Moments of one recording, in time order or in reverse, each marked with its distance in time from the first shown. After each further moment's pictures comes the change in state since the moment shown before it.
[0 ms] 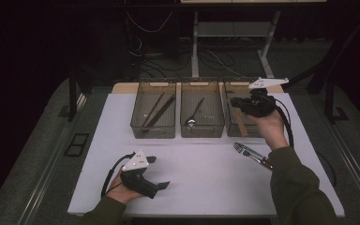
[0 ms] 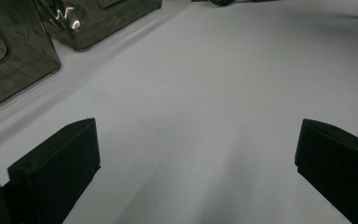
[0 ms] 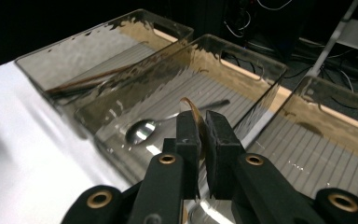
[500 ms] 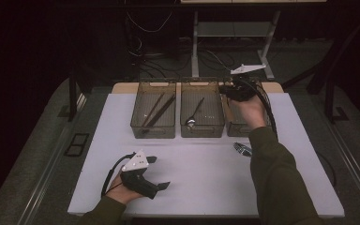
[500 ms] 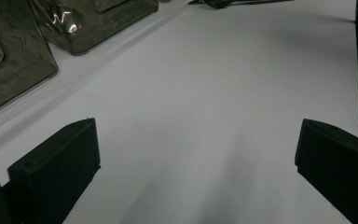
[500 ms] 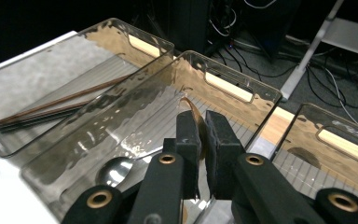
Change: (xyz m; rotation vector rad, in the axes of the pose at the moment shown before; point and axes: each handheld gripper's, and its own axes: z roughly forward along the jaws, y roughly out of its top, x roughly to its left) left arm -0.001 0.001 0.000 0.004 -0.011 0.016; right arm -0.008 0.033 0.058 0.025 -0.062 0.016
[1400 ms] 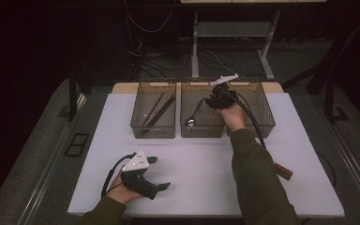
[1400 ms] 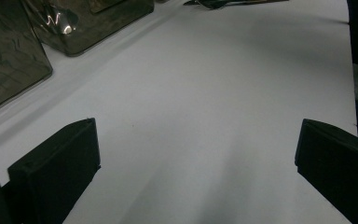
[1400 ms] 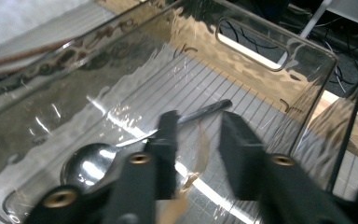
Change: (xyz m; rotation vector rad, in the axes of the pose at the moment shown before) left arm 0.001 0.000 0.000 0.000 -0.010 0.018; right arm 0.016 -0.023 0.067 0.120 -0.054 -0.040
